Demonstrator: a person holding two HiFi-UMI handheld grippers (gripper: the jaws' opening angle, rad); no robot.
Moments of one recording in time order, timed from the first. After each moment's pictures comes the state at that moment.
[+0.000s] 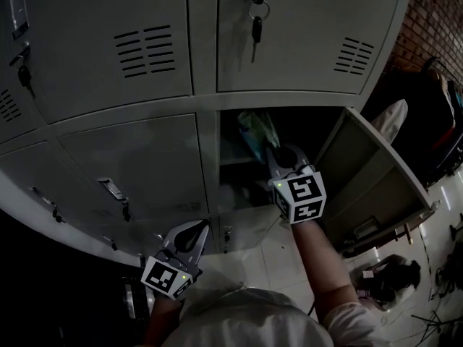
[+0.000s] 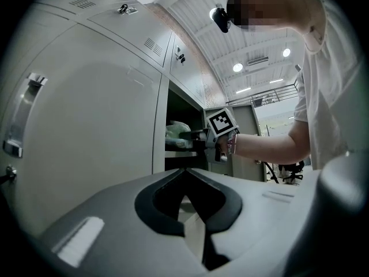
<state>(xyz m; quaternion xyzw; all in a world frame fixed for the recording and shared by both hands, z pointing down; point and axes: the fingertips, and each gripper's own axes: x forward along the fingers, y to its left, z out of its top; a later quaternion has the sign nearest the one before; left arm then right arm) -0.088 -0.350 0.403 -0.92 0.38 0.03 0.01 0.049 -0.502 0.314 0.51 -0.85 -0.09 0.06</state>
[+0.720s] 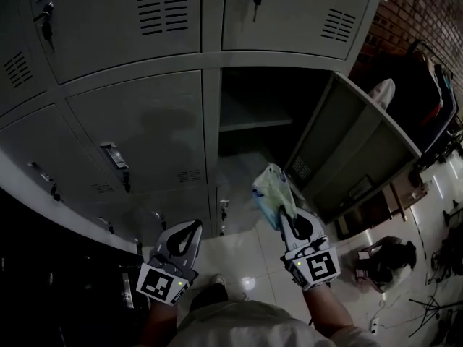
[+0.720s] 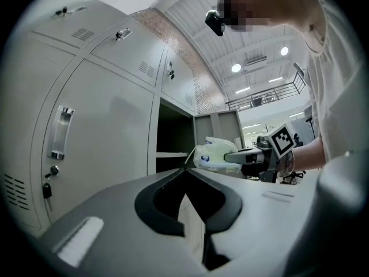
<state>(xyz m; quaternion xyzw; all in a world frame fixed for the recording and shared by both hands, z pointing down) -0.114 -0.260 0.405 -0.92 0.40 0.03 0.03 0.066 -0.271 0.402 0.52 -0.85 -0.04 0.04</state>
